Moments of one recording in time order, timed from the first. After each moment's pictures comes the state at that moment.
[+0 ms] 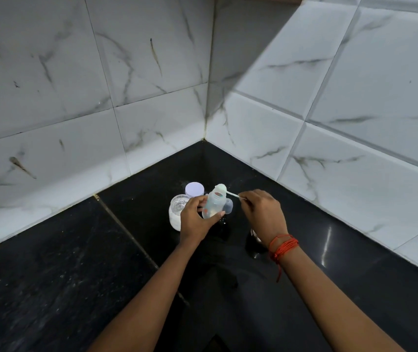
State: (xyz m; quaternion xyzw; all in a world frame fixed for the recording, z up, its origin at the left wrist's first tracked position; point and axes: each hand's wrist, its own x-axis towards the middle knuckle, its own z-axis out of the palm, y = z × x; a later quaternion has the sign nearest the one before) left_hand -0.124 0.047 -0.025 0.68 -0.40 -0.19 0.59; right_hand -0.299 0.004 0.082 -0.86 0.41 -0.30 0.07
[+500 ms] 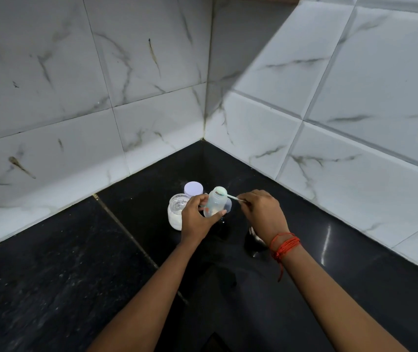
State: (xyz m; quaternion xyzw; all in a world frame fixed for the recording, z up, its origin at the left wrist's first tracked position) left_hand -0.128 0.043 -0.030 0.67 -0.40 -0.19 0.60; right_hand -0.305 0.011 0.093 -0.87 0.40 -0.28 0.08
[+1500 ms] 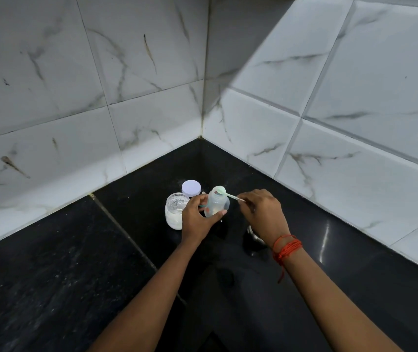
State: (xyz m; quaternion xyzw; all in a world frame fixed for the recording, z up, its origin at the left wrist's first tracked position) left_hand -0.134 0.036 -0.039 0.66 -0.40 -0.20 0.61; right_hand -0.314 0.007 0.085 -0.86 0.39 -0.30 0.10
